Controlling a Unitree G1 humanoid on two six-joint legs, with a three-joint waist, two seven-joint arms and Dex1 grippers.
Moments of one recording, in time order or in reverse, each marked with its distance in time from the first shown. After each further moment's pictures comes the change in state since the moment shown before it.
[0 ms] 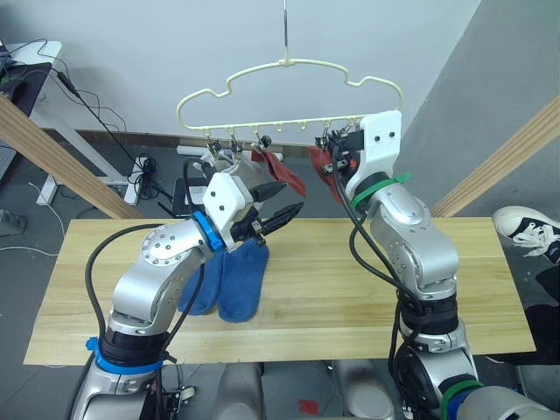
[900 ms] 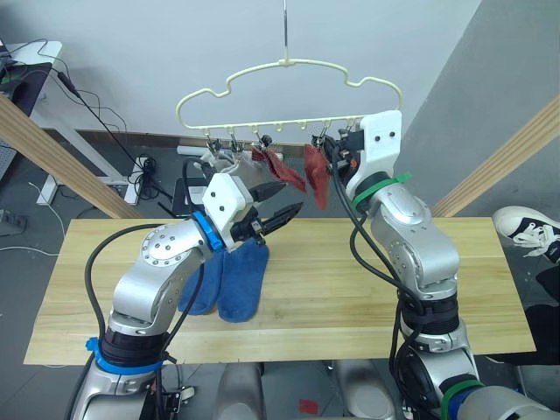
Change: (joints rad) left arm 0.000 0.000 0.000 -0.001 0.009 -0.004 -0.001; right arm 0.000 -0.013 0.003 0.003 -0.002 -0.012 0.006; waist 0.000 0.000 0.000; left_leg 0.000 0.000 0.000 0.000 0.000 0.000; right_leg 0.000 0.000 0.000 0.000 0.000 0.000
